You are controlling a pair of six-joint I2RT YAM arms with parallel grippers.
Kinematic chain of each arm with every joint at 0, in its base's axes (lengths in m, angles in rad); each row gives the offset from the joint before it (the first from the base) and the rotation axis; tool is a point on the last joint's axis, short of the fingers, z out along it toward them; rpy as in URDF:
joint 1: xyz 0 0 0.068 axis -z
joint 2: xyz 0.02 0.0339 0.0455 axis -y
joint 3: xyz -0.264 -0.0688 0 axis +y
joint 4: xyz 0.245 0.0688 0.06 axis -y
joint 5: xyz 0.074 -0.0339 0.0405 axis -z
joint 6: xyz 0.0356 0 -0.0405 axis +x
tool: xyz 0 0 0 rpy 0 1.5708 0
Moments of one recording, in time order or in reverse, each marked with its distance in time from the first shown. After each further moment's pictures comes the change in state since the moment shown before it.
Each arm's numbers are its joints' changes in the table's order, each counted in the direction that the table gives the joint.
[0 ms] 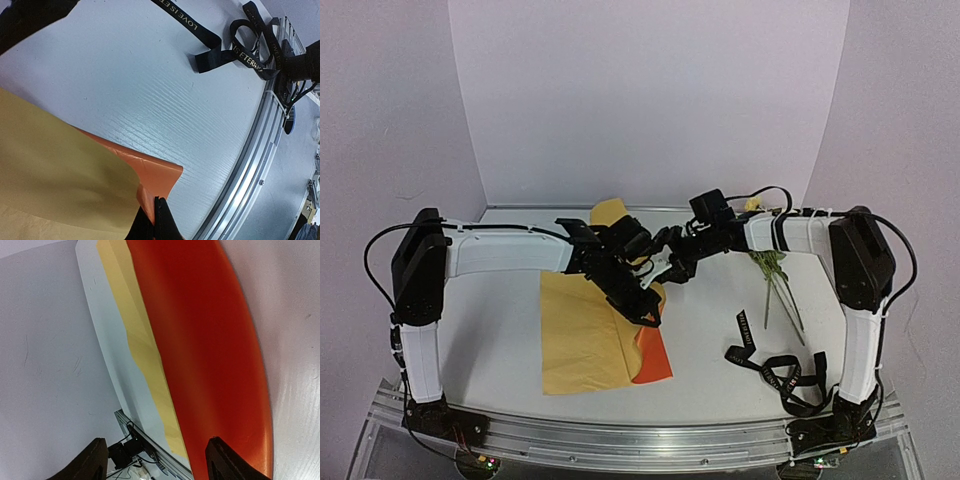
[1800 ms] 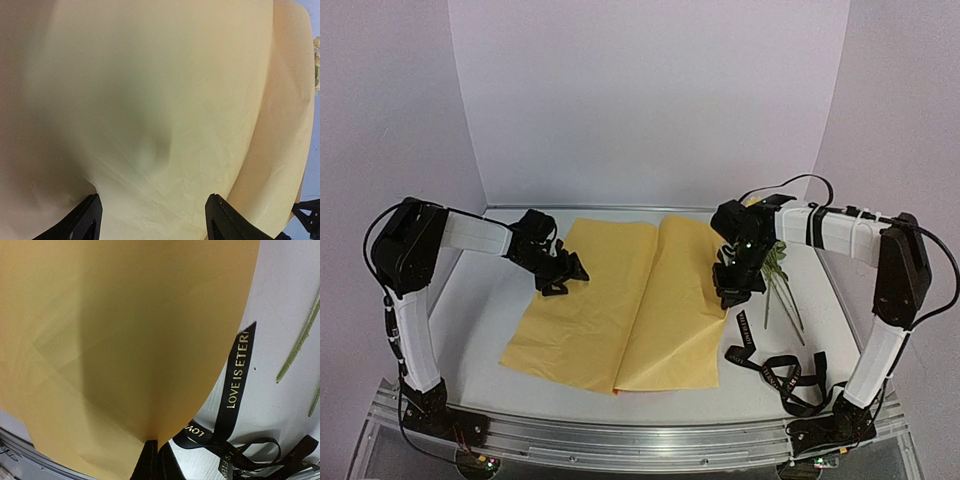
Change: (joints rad) left arm -0.557 -0.003 0.352 0.380 0.006 -0.557; right arm -0.023 0.225 0.045 -0.836 0.532 -0.572
